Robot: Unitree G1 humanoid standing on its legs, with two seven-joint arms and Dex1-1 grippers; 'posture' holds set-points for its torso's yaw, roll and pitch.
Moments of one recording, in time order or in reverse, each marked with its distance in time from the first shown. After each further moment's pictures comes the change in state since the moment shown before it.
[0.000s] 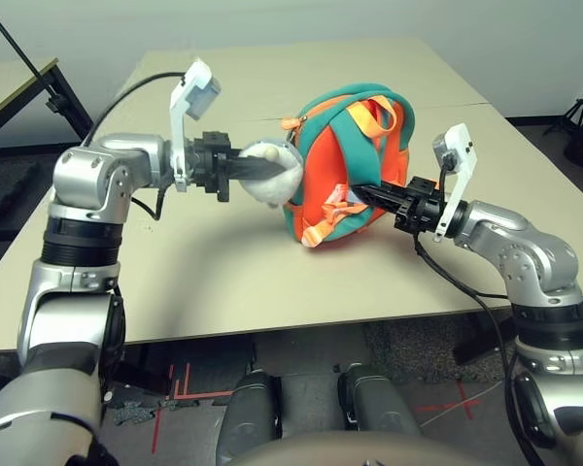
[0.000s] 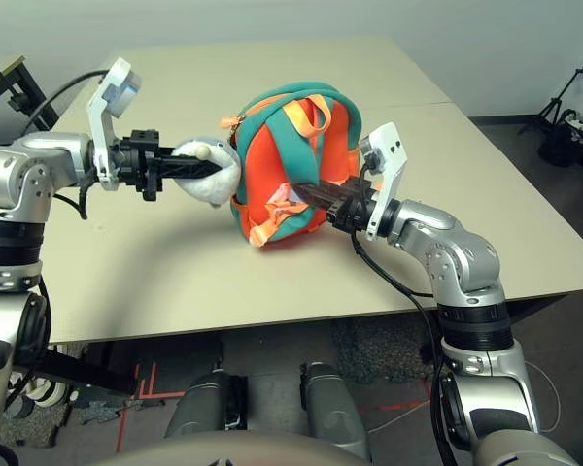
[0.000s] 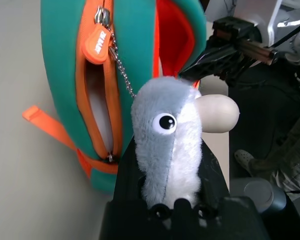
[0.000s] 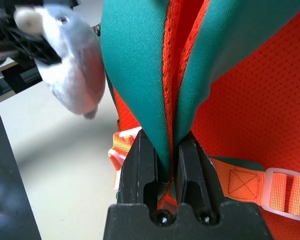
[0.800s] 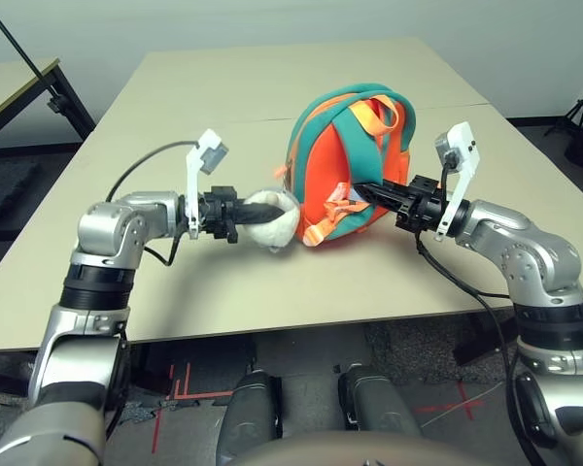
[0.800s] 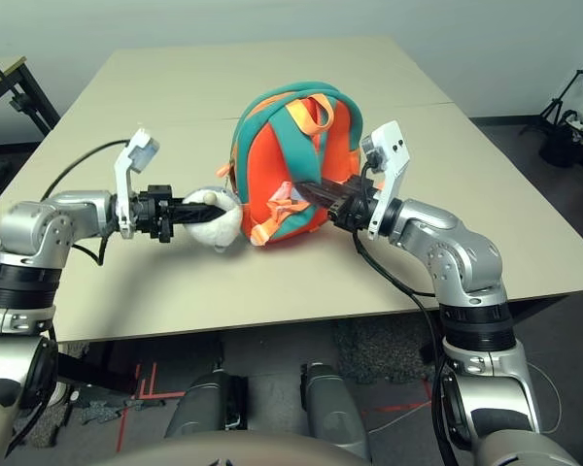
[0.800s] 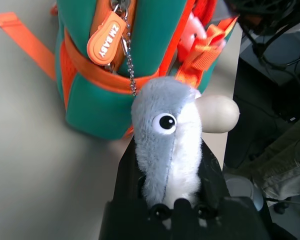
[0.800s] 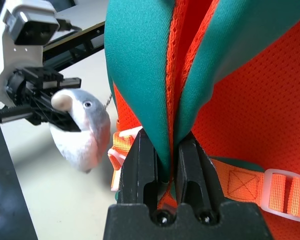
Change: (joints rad) left arm 0.227 -0.056 0.007 -0.033 -0.048 0.048 0.132; right arm 0.000 -0.002 -0.004 -0.001 0.001 -0.001 -0.010
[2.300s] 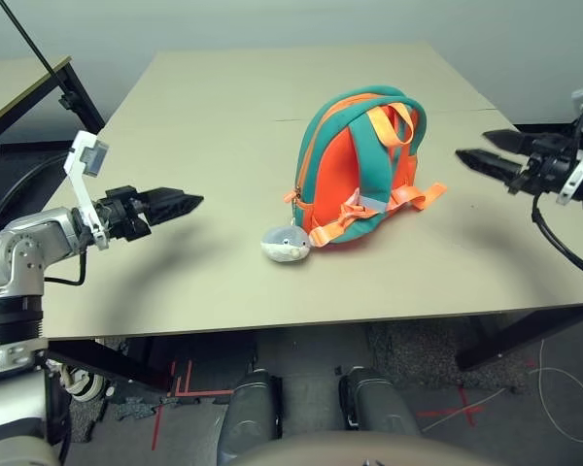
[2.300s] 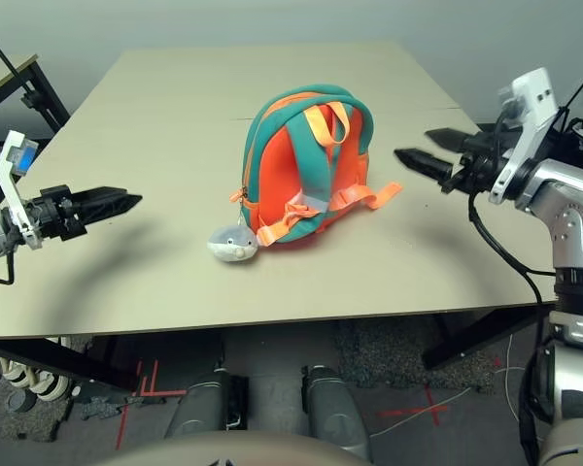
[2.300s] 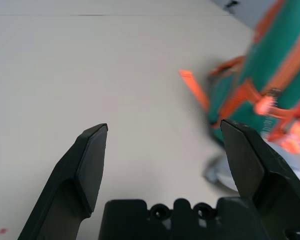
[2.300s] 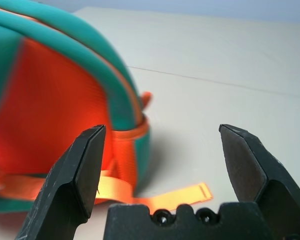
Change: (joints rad) left arm 0.124 0.135 0.348 0.157 0.006 -0.250 0.225; right arm -0.188 -0.284 -0.191 0.652 -0.178 -0.333 0.020
